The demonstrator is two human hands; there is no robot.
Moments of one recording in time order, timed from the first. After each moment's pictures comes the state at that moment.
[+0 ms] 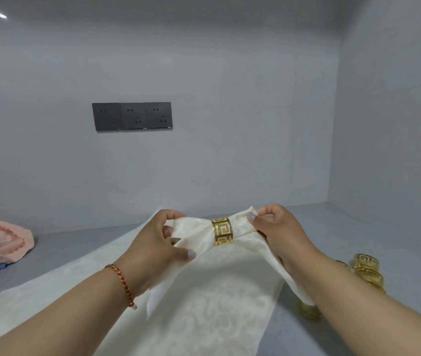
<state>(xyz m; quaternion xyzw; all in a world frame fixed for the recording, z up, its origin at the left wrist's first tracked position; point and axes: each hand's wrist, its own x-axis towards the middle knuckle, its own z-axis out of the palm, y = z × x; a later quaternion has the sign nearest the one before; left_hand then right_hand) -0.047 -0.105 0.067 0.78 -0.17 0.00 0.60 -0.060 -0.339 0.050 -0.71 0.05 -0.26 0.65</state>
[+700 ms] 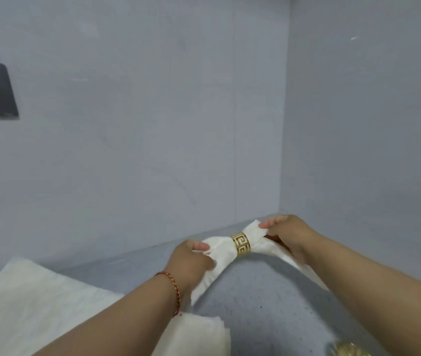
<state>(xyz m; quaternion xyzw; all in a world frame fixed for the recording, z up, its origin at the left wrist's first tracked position) 0.167 -0.406 0.017 0.78 -0.12 -0.16 0.59 0.114 -0.626 0.032 -0.73 0.27 -0.18 0.60</state>
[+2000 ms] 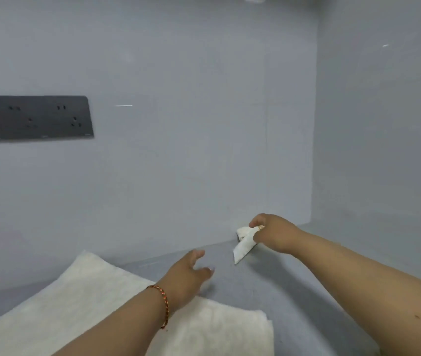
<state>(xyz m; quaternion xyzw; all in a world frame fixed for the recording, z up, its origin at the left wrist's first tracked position) 0.161 -0.304 0.019 0.85 -0.22 -0.11 0.46 0.123 -0.526 0.071 -0.95 0.13 -0.10 0.28</state>
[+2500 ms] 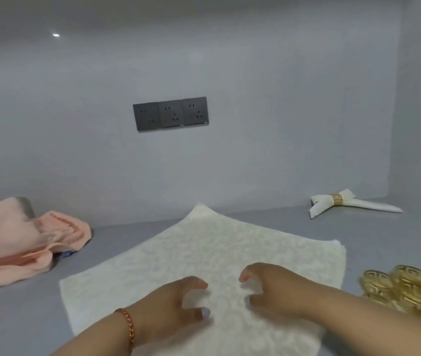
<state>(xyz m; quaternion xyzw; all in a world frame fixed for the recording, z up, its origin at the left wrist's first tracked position) -0.045 -0.031 0.007 0.94 -0.23 -0.08 0.22 -0.042 -0.279 -0.012 -0.97 -0.17 0.00 0.19</state>
